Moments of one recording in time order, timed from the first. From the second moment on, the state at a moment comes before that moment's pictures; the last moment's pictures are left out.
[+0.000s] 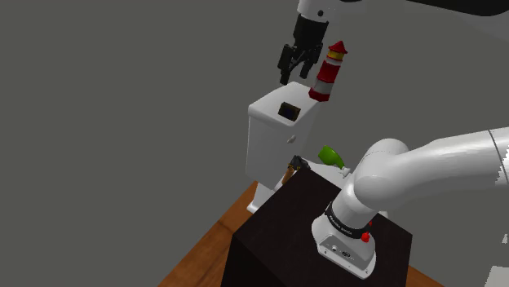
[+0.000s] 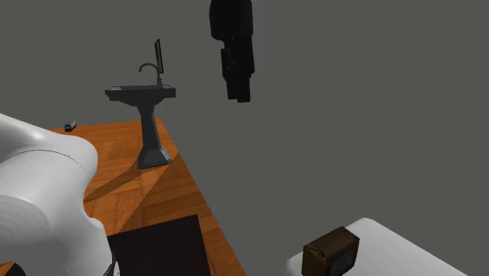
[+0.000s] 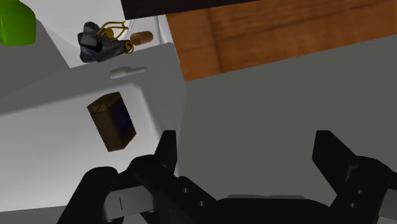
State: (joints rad) arm 0.02 -0.76 0.01 -2.31 -0.07 1.60 0.15
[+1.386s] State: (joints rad) arm -0.02 -0.41 -0.39 -2.41 -0.22 2.03 -0.38
